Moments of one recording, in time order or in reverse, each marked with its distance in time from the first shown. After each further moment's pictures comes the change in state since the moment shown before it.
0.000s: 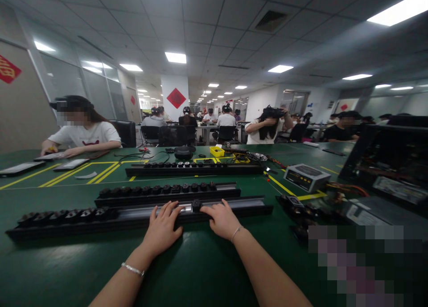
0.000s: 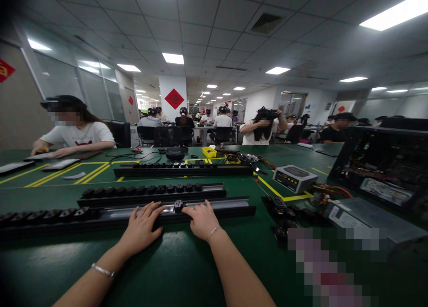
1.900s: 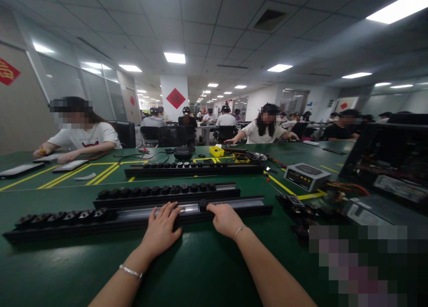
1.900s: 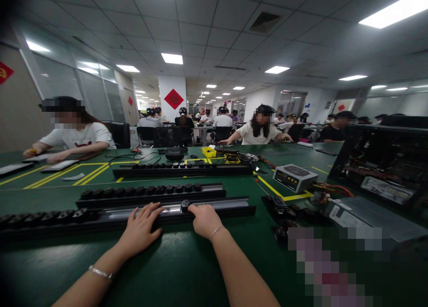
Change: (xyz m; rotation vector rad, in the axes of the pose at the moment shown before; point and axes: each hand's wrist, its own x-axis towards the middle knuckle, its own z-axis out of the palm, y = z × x) left_hand 0.001 -0.002 0.002 0.012 -0.017 -0.003; right_hand 0.000 0.008 -0.007 0.042 0.024 0.007
